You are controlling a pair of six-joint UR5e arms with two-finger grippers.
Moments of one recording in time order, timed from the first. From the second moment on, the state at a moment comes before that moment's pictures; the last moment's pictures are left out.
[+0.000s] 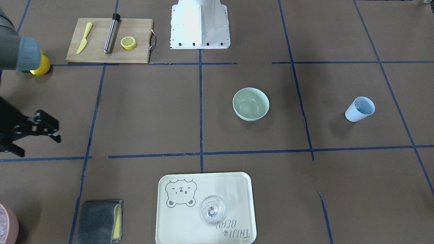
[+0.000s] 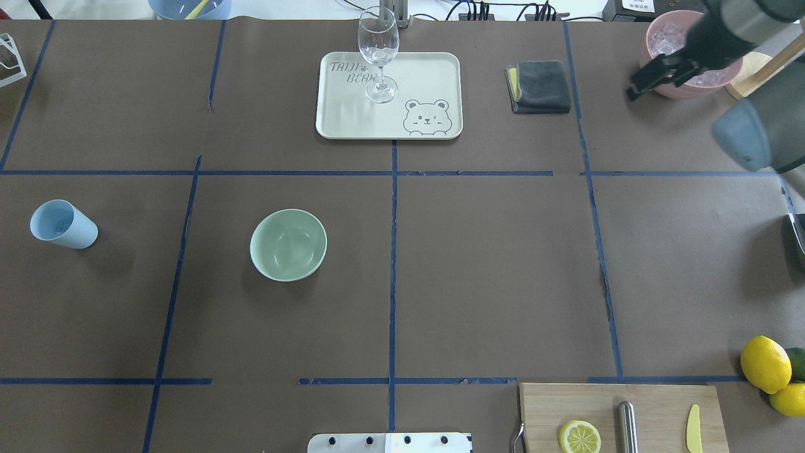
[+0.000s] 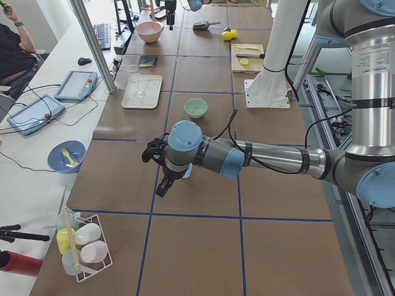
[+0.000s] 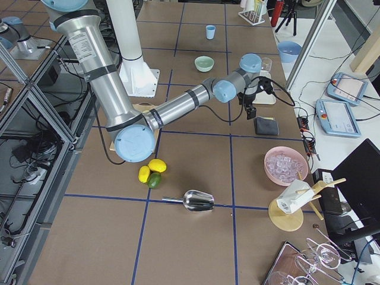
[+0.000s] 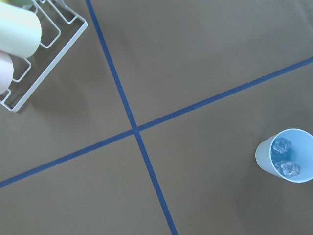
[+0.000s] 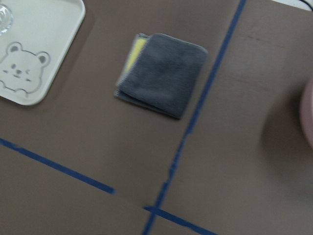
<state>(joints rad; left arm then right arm) -1.60 -1.45 -1.80 -1.91 -2.39 0.19 1.21 -1.21 1.65 -1.43 2.29 0.26</state>
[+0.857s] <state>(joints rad) -1.40 -1.49 -1.71 -2.63 -2.26 -0.43 1.55 -1.53 1.64 -1.48 2.31 -0.20</state>
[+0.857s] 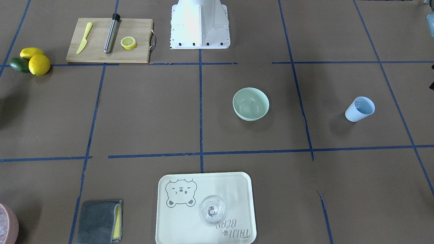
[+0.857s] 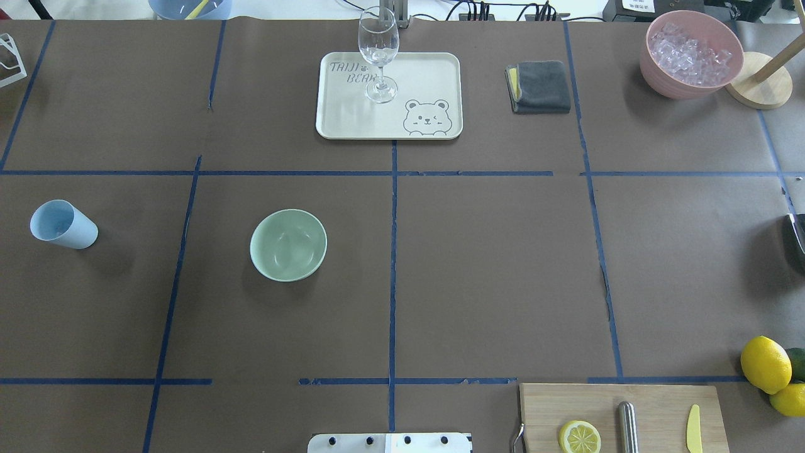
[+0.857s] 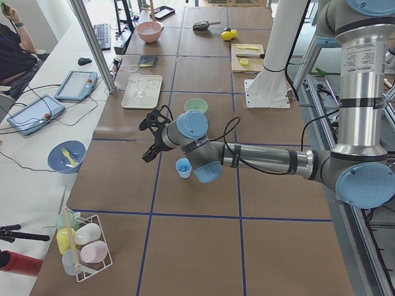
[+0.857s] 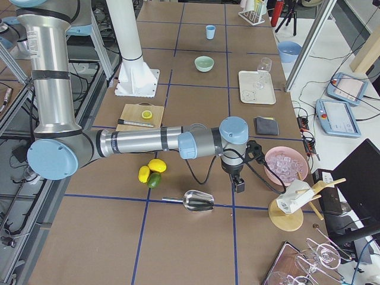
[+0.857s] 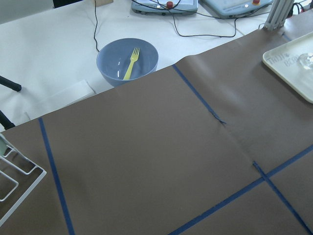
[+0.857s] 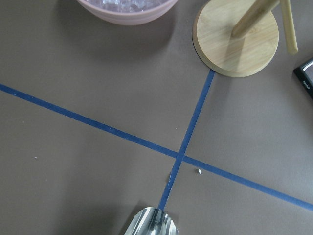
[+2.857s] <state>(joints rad) -0.37 -1.23 -1.61 -2.97 -0.90 -1.14 1.55 -1.60 1.67 -1.48 2.33 -0.15</state>
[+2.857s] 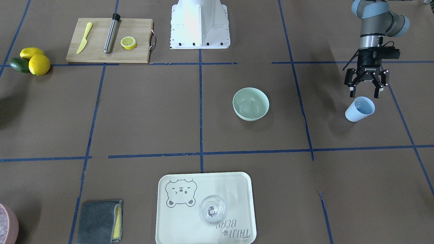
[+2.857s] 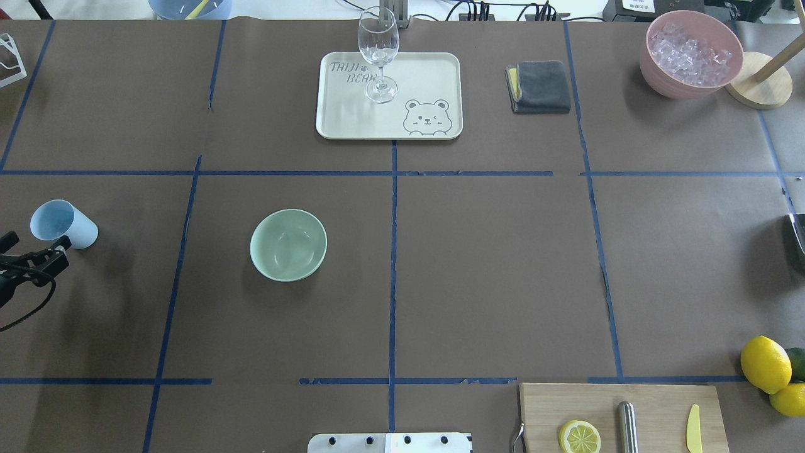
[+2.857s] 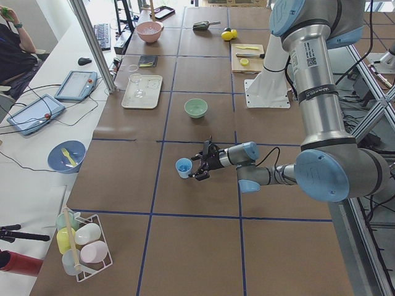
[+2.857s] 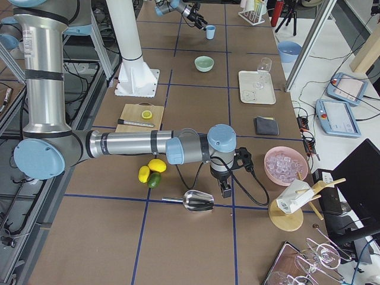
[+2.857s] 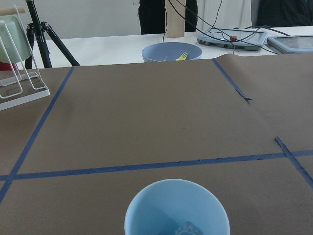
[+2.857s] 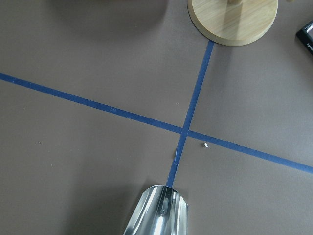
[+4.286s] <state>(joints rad) -0.37 -1.37 -1.44 -2.98 -0.82 -1.21 1.55 -1.64 1.66 -1.39 2.33 -0.14</state>
